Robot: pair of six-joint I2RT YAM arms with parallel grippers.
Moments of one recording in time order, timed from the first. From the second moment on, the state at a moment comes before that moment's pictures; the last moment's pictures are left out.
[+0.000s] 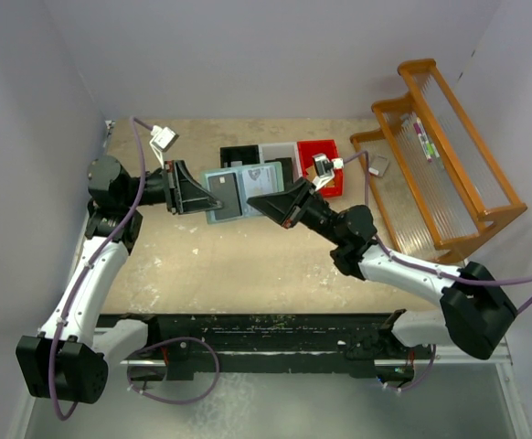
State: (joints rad) left arm -0.11 1.04 0.93 0.30 1.31 -1.06; right arm 0.77 1.30 0.68 1.09 -0.33 1.07
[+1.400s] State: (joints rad) left arm -0.10 1.14 1.03 -0.24 1.32 -0.64; right arm 0.65 1.34 0.94 0.49 -0.74 0.95
